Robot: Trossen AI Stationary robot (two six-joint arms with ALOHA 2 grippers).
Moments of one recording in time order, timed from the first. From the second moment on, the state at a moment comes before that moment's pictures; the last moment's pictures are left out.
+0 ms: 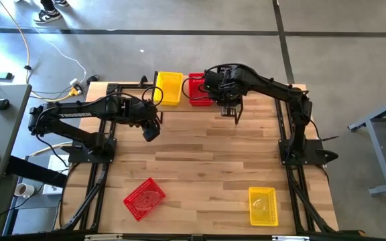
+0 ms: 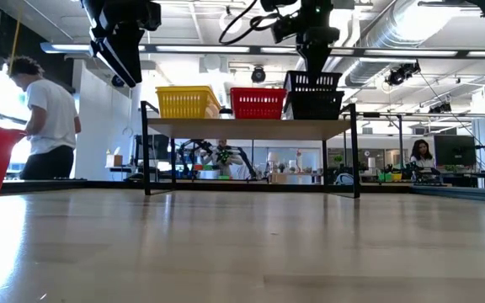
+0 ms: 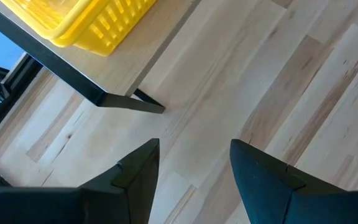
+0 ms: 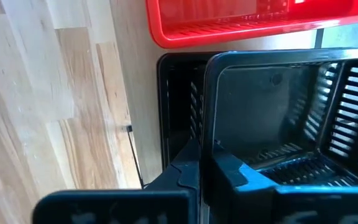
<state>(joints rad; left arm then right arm) 0.24 1.22 1.14 -1.10 -0.30 -0.42 -0.32 1.90 2.05 -1.57 0.33 -0.27</state>
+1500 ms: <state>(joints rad) 0.24 1.22 1.14 -1.10 -0.21 -0.43 -0.30 1.87 2.05 -1.57 0.32 -0.07</state>
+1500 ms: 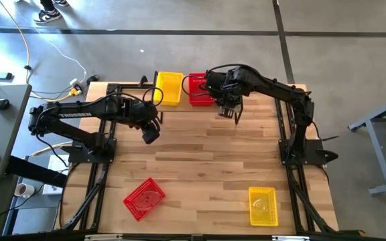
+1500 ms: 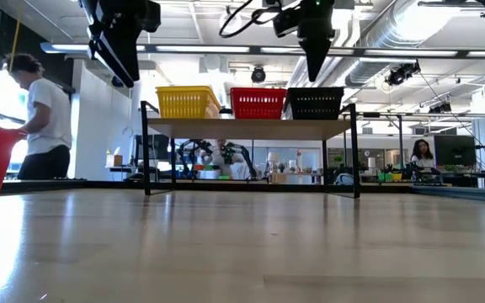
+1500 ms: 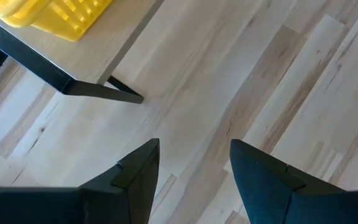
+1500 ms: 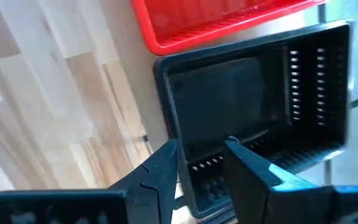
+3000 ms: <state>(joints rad) -0.48 1.21 0.98 -1.02 -0.04 -1.23 0.19 1.79 2.05 -1.49 0.19 0.56</state>
